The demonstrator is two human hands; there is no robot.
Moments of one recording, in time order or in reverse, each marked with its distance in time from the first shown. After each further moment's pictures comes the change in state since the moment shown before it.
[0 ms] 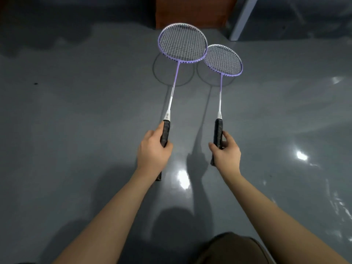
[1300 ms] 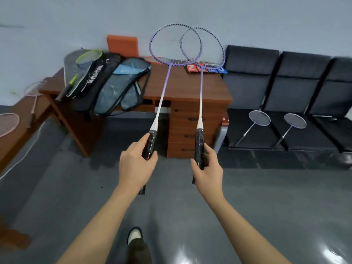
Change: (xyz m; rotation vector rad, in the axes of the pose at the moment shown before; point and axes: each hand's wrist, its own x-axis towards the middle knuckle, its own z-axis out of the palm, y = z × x) left_hand -0.051 0.524 -0.488 -0.153 0.506 0.257; right_hand -0.151 -0.611 -0.331 0.240 -0.115 -0.604
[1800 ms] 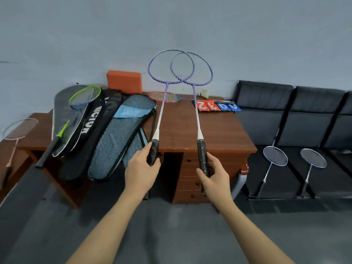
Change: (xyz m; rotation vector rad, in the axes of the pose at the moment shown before) left_hand 0.318 -0.074 0.049 0.019 -0.041 0.011; right_hand 0.278 -0.034 0.135 -0.093 -0.048 -0.030
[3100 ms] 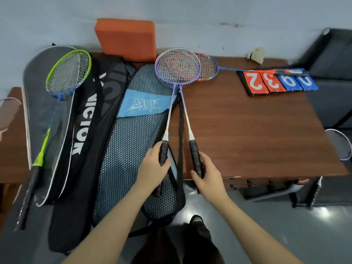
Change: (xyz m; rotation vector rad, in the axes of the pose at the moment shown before) left_hand 0.244 -0.211 0.101 0.110 -0.383 -0.190; right_hand 0.221 0.066 0.227 -0.196 -0.332 0.182
